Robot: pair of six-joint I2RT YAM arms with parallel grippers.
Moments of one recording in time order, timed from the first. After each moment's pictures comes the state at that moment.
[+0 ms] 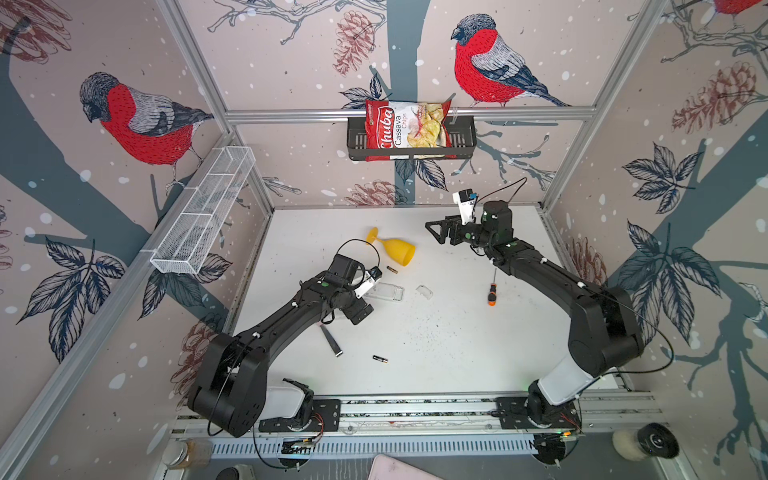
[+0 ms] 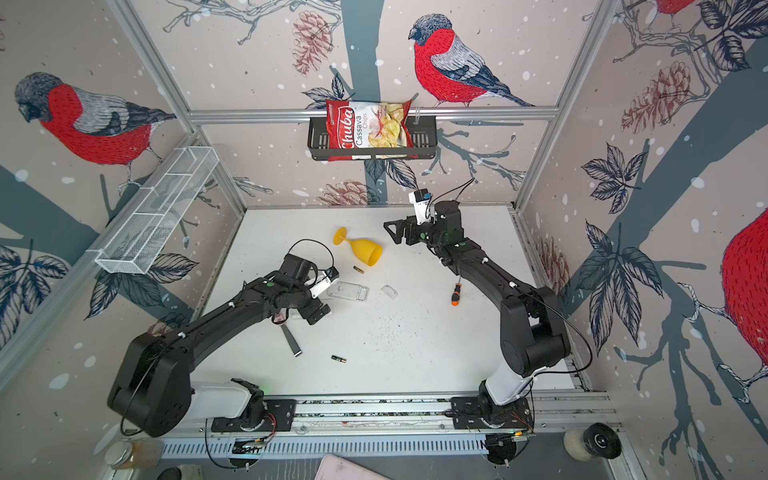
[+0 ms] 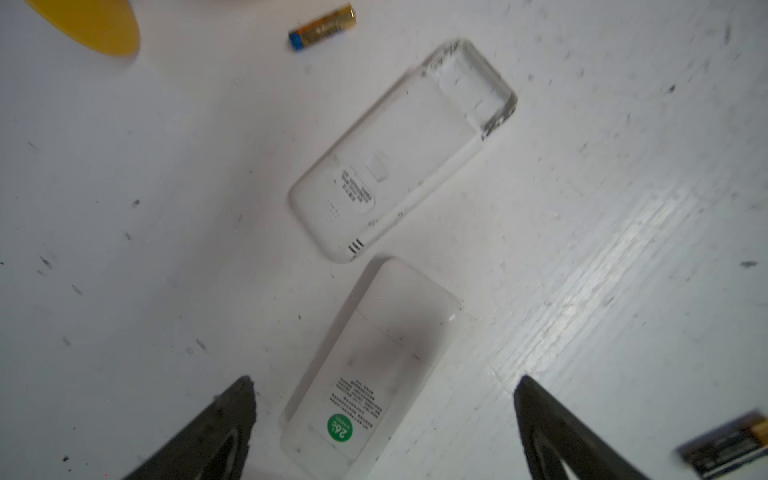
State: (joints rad) left arm -0.41 1.37 0.83 -0.57 0.07 0.55; right arm 0.39 1.64 1.19 0.13 -0.52 0.23
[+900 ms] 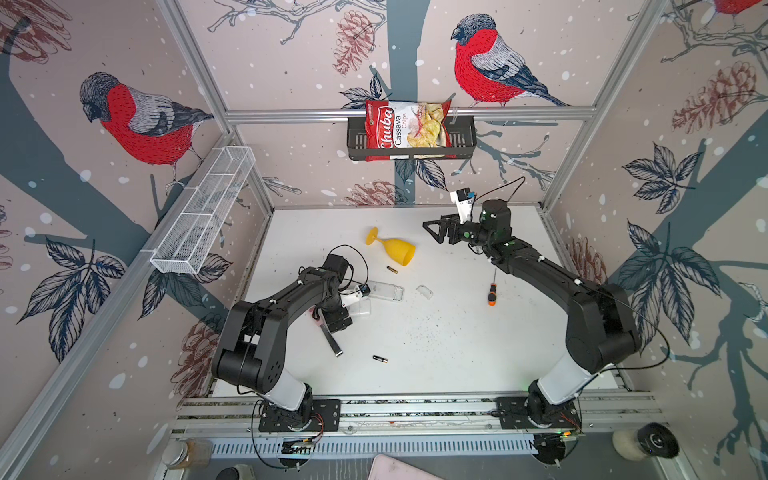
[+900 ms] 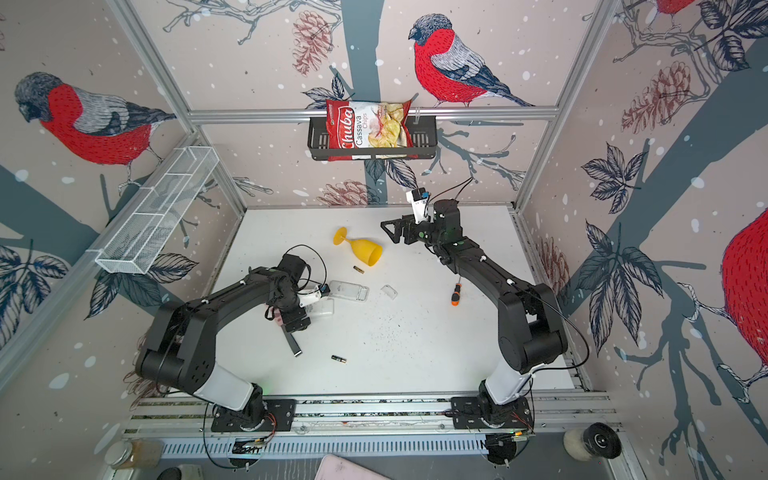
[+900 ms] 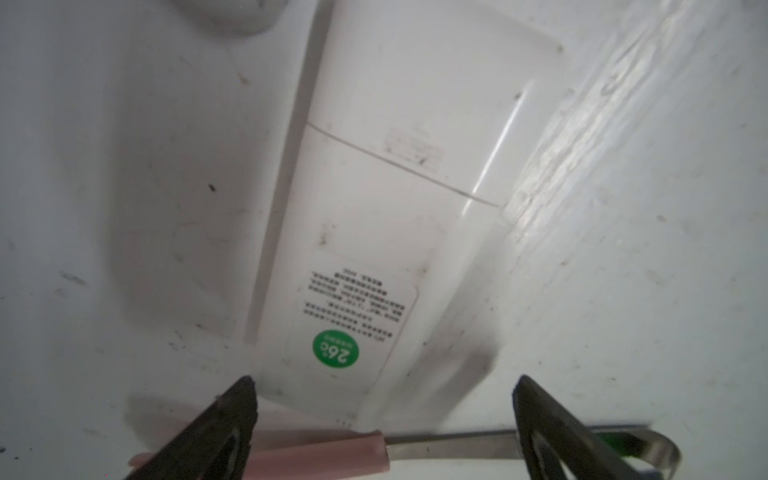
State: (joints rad) left arm -0.26 1.56 0.89 -0.78 0.00 0.84; right arm 0.39 1.67 1.21 0.17 -0.59 0.24
